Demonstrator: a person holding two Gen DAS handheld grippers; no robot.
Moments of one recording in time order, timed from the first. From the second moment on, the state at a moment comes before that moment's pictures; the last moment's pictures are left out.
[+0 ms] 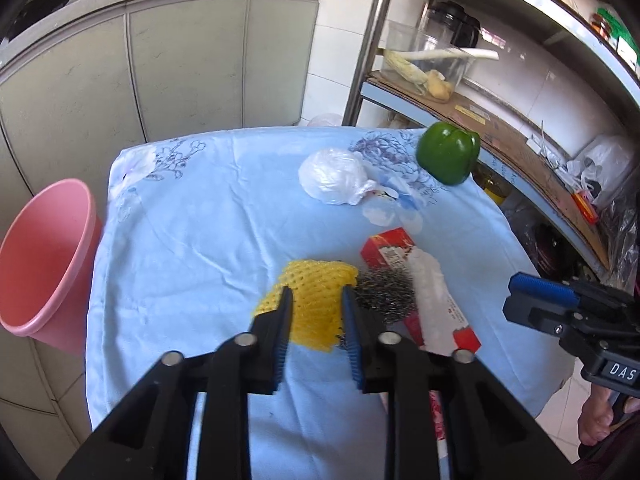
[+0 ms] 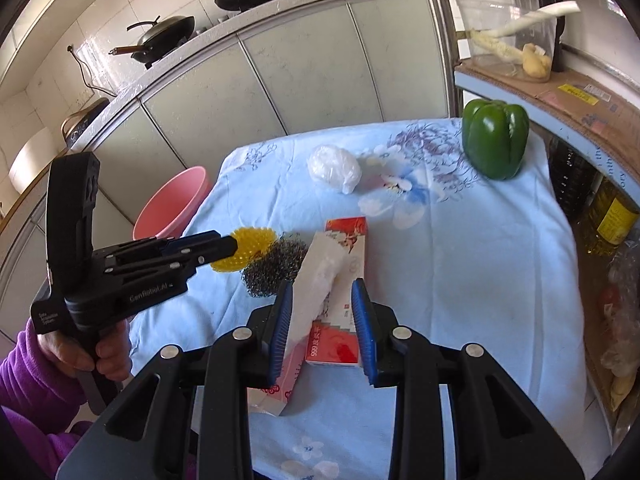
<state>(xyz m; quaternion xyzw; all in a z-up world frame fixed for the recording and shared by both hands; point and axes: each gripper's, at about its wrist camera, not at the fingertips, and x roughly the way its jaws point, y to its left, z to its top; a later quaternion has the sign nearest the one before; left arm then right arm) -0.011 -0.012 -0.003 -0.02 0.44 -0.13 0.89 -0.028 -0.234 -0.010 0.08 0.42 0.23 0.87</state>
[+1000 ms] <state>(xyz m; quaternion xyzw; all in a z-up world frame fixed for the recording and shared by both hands) -0.050 0.066 0.030 -0.11 0.38 -0.11 0.91 -0.003 -0.186 -0.048 0.04 0.46 0.19 0.87</state>
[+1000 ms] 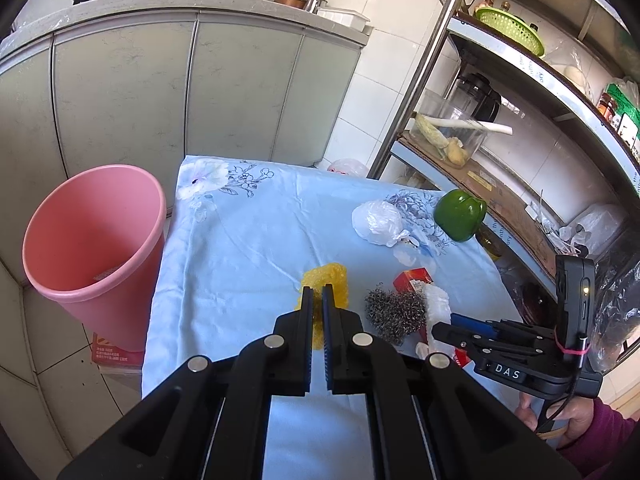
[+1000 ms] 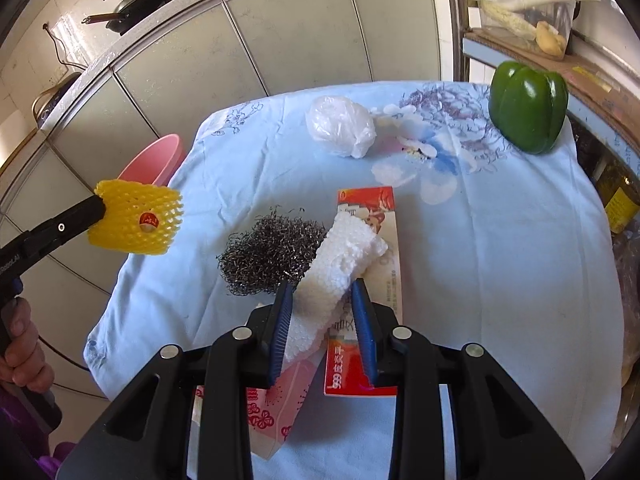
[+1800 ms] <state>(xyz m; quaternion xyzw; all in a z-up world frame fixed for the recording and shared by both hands) -0.062 0.084 0.051 -0.13 0.34 -0.10 0.93 -0.027 -0.208 0.010 0.05 0.39 0.22 0.89</state>
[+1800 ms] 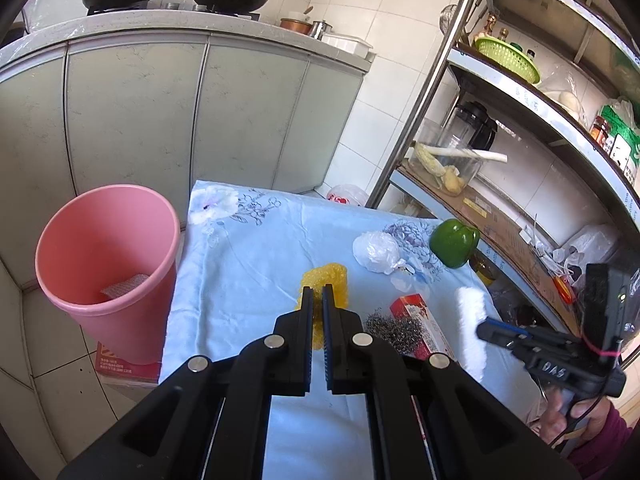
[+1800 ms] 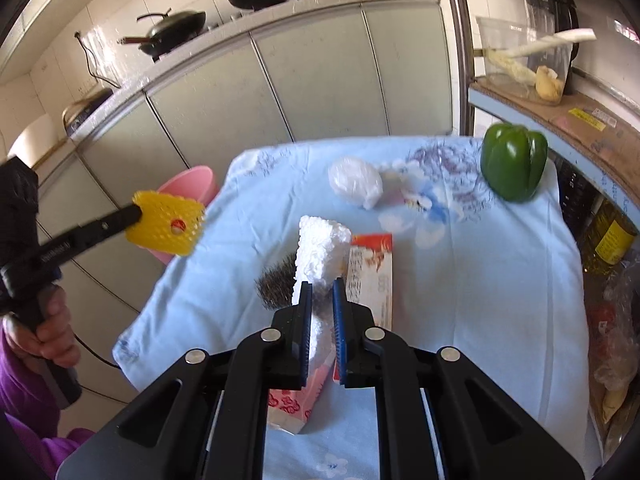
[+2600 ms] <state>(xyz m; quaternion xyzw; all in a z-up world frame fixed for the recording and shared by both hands) -0.031 0.242 0.045 -0.17 0.32 0.08 0.93 0.091 0.063 0.036 -0.02 0.37 0.42 0.83</state>
